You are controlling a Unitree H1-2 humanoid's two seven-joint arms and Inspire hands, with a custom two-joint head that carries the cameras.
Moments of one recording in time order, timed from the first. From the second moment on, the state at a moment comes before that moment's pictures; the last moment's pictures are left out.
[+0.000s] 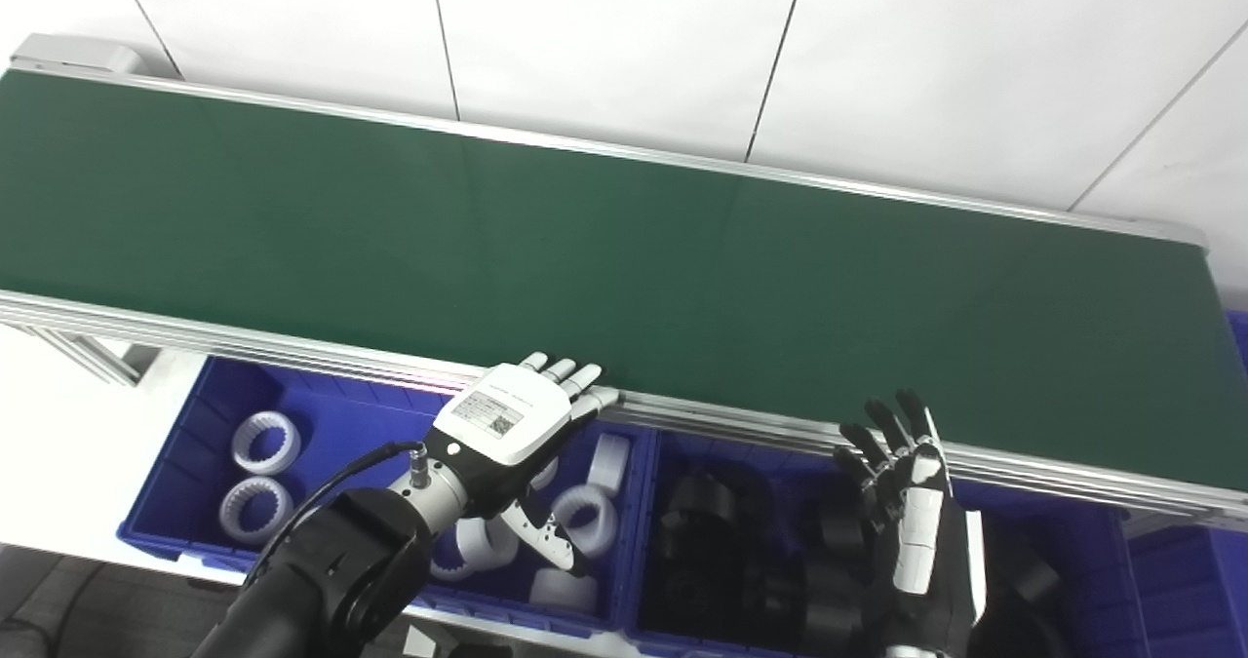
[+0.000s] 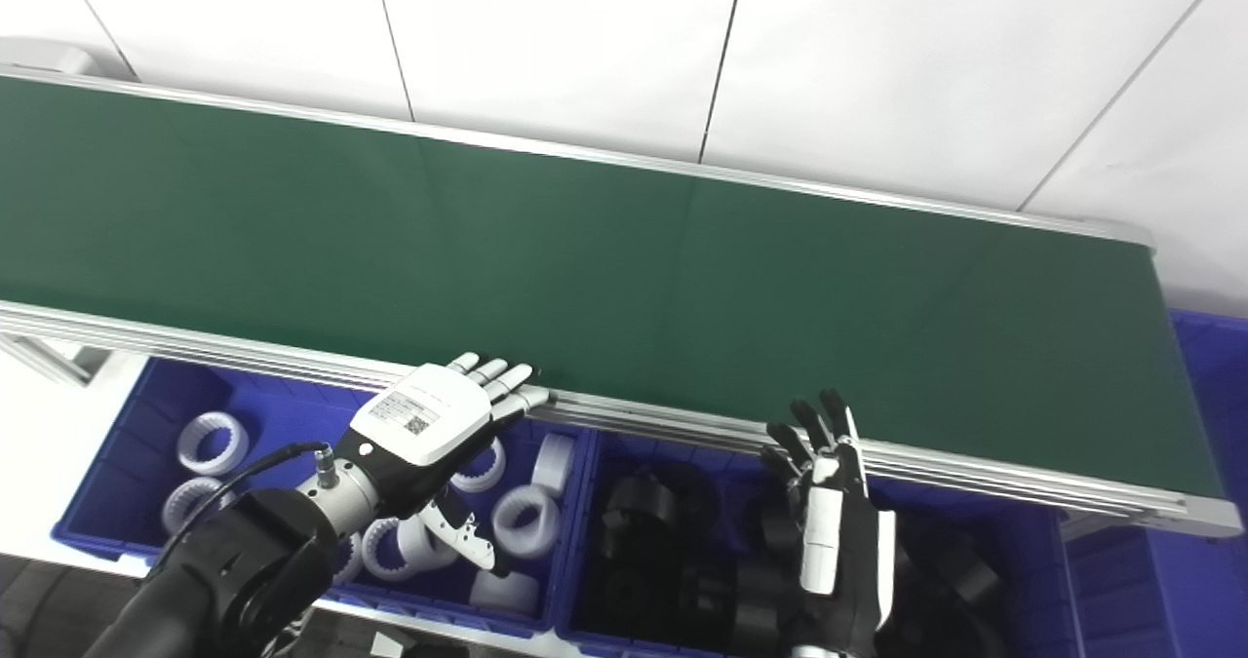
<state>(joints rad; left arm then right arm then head) 0.06 0.30 -0.51 -0.36 1.16 0.01 -0.50 0.57 0.15 0.11 -0.39 0.04 -0.03 -0.15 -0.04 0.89</state>
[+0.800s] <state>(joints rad) 0.30 0.02 -0.34 -0.66 0.35 0.27 -0.40 0.57 0.17 0.14 -0.33 -0.02 -0.03 -0.16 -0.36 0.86</state>
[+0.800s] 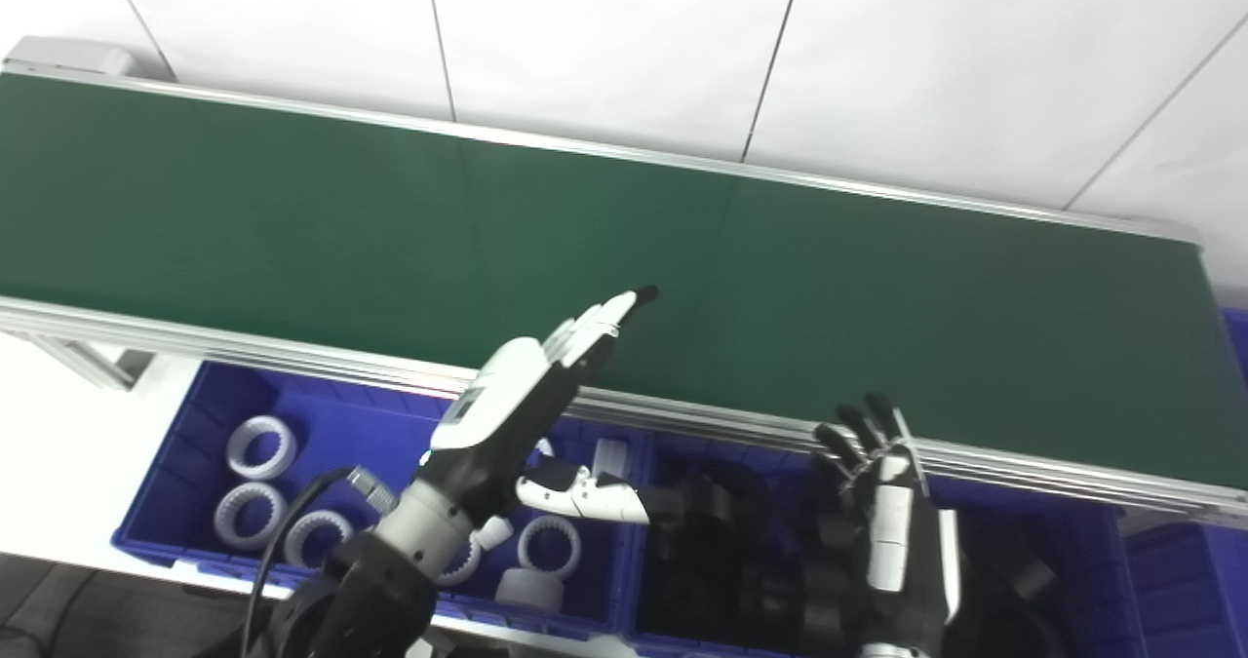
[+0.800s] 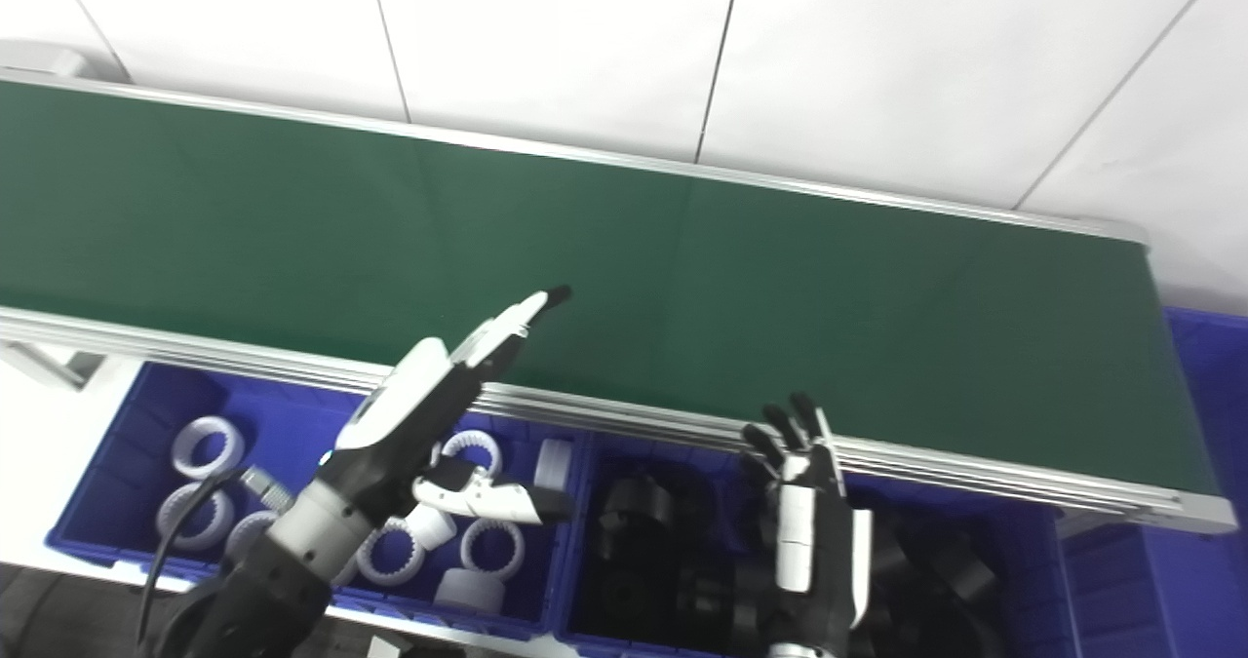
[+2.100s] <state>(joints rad) 0.46 0.05 -0.11 -0.51 -0.11 0.09 -0.22 0.56 0.15 0.23 -0.22 -0.19 -0.12 -0.32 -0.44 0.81</state>
